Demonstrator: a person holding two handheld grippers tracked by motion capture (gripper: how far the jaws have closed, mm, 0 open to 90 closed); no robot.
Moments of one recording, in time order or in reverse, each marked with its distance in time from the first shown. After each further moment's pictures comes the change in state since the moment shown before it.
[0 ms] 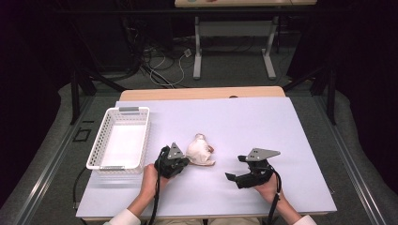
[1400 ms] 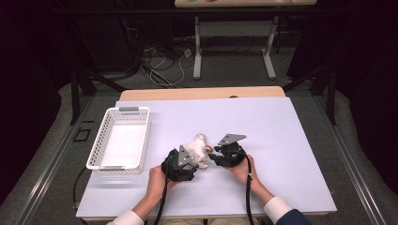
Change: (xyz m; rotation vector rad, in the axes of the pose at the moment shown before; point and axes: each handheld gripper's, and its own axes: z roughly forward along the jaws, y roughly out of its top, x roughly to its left) left arm -0.029 0.011 0.008 -0.021 0.111 0.102; right arm -0.008 0.038 0.088 0.084 -0.086 -0.033
